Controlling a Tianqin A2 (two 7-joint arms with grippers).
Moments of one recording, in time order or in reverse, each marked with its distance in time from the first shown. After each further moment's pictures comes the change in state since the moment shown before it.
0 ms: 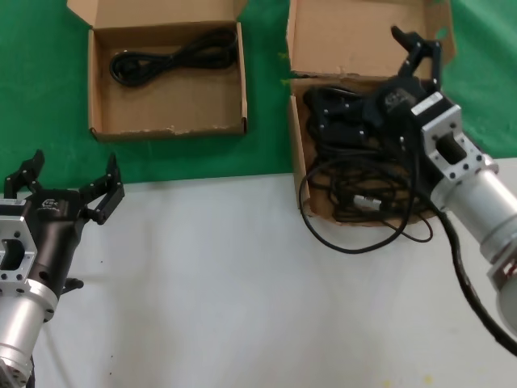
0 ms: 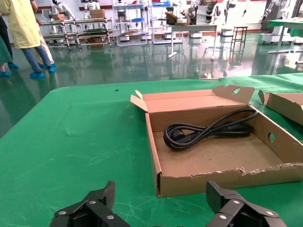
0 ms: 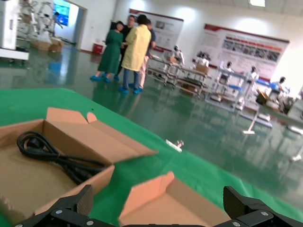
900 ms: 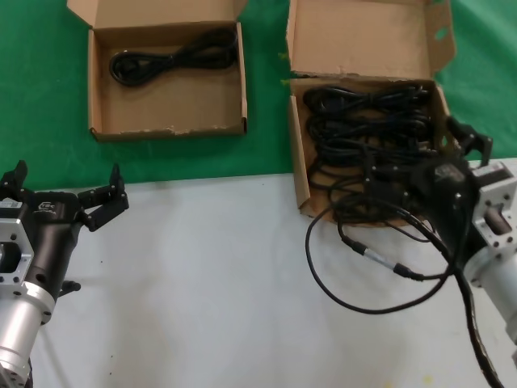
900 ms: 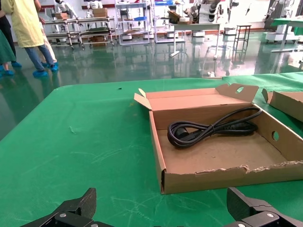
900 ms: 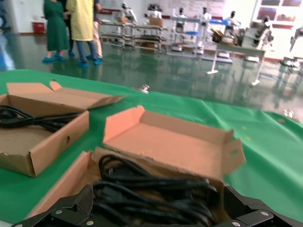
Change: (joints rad) left arm 0.009 -0.002 -0.005 -0.002 -0.010 -0.008 0.004; right arm -0.257 0.020 0.069 0.098 0.010 0.151 0.232
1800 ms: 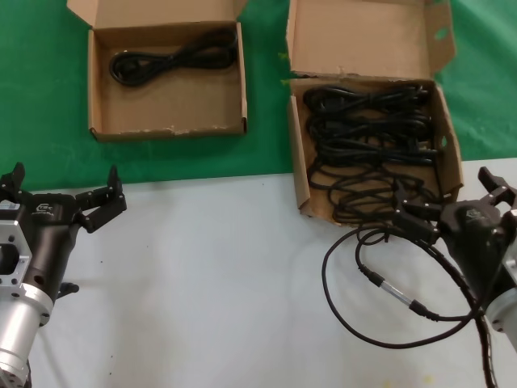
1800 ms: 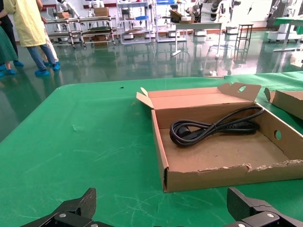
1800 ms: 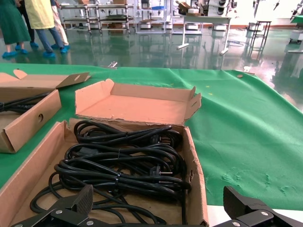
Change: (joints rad) left arm 0.005 -0.001 -0.003 -0.001 -0.006 -0.005 0.002; right arm -0.158 0.013 0.043 0.060 0.006 0.093 0.144
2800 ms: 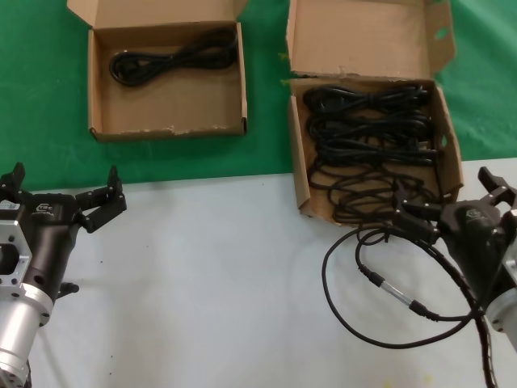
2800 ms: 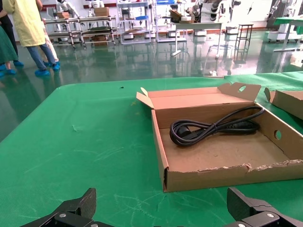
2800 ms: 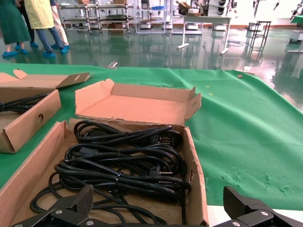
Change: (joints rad) left arm 0.000 0.000 0.000 0.000 0.000 0.000 0.000; right arm 0.000 0.000 0.000 0.000 0.000 0.000 0.000
